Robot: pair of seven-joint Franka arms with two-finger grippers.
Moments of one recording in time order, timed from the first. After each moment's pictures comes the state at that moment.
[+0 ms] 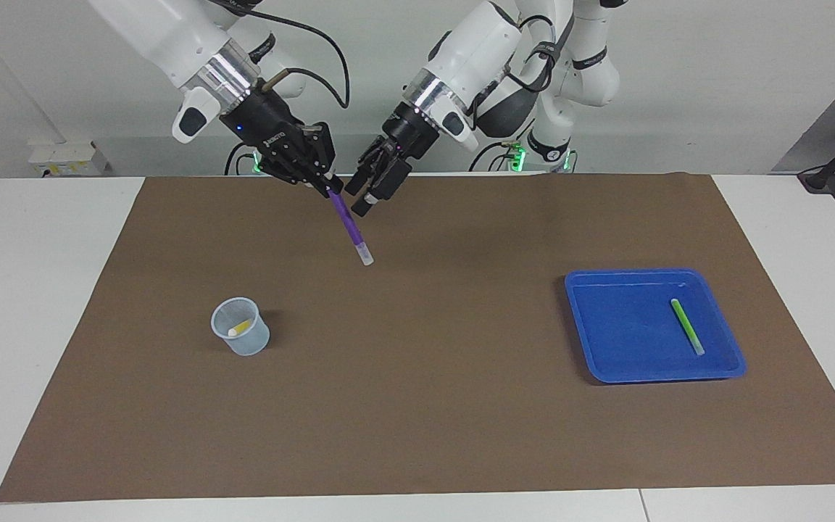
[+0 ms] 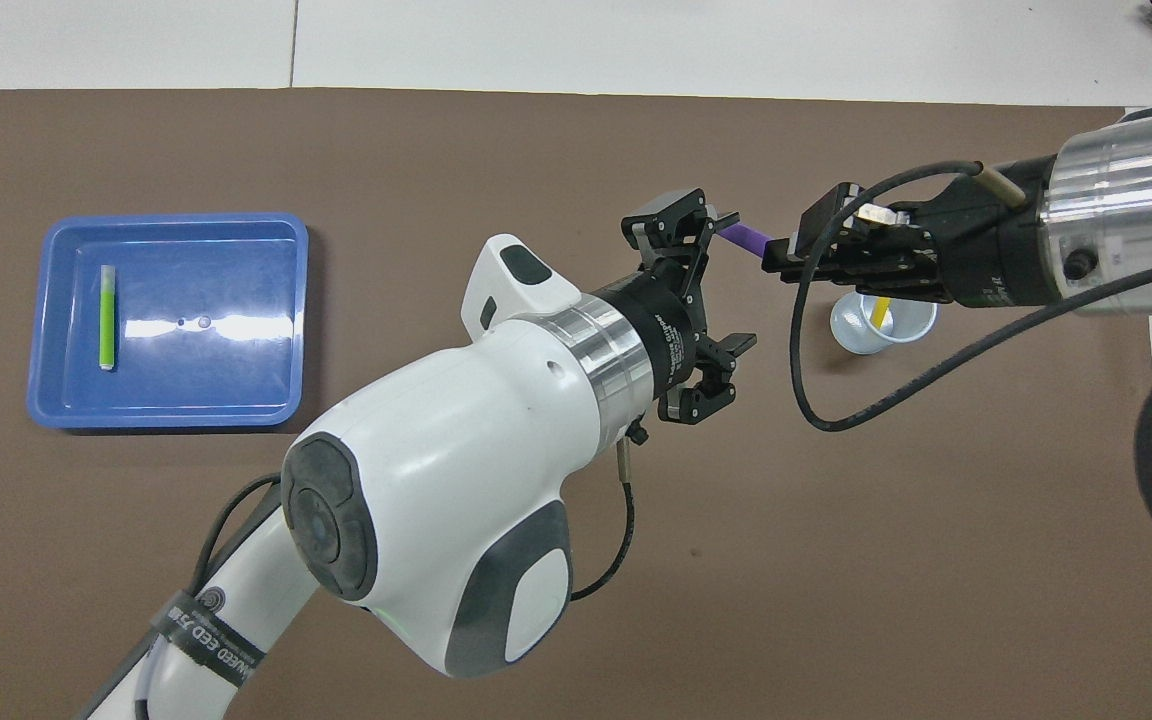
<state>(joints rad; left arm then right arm) -0.67 0.14 -0.14 -1.74 -0.50 2.77 -1.95 -0.17 0.01 0.38 -1.58 0.58 1.84 0.36</state>
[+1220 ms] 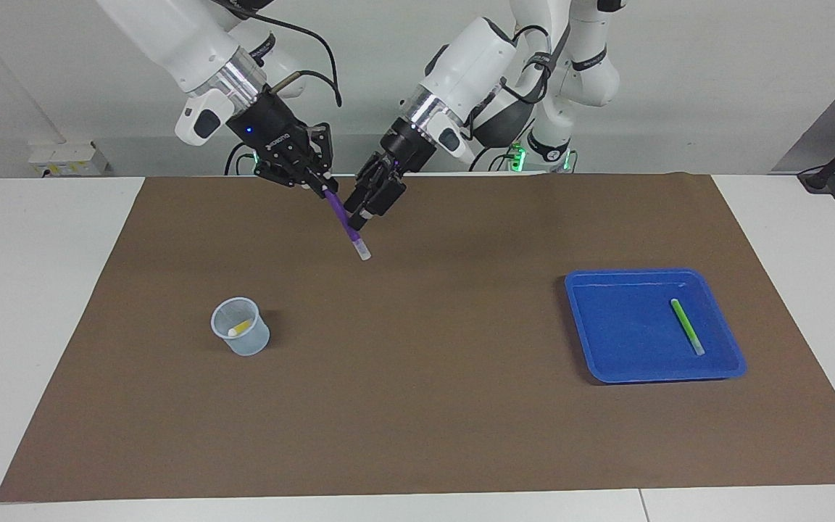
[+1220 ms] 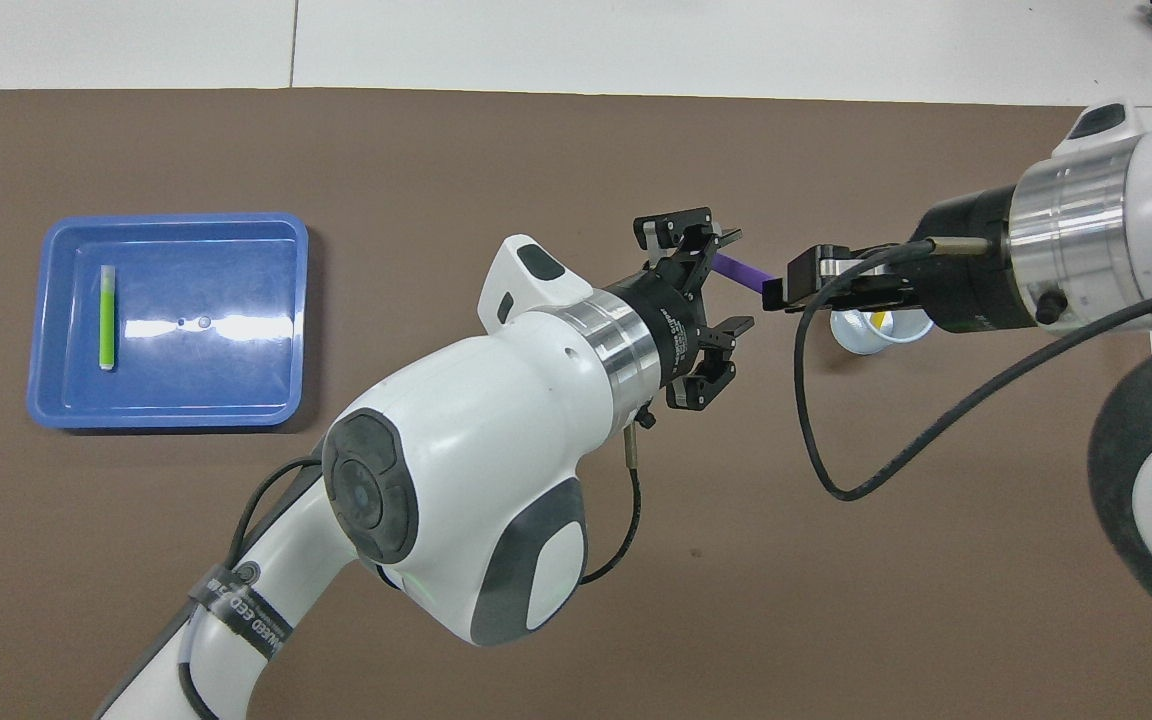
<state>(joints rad) -0.67 0.20 -0.14 -1.73 -0.50 2.79 -1.95 -0.15 0.01 0.38 -1.58 0.49 1.78 0.16</state>
